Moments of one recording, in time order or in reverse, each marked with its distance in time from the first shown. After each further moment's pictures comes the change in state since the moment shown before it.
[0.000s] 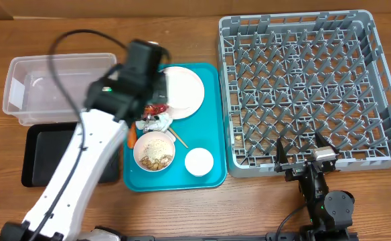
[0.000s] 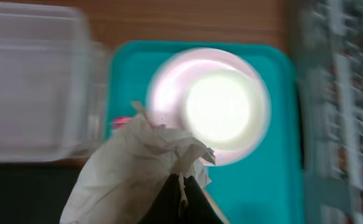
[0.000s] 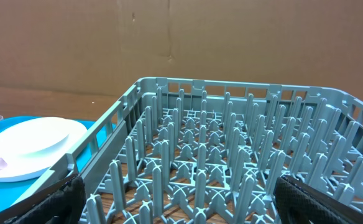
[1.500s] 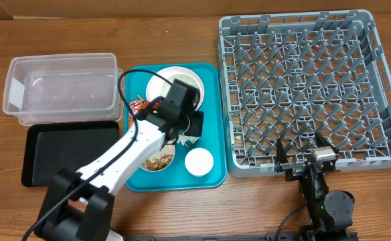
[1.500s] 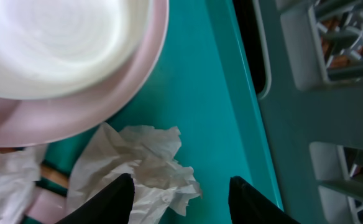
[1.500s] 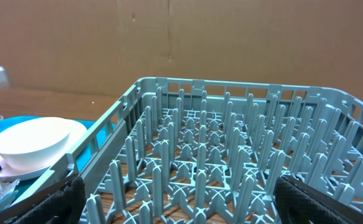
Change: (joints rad) left arm -0.201 0.172 -0.421 0.489 0.304 0.026; right arm 0.000 0.000 0.000 -0.001 0.000 0.000
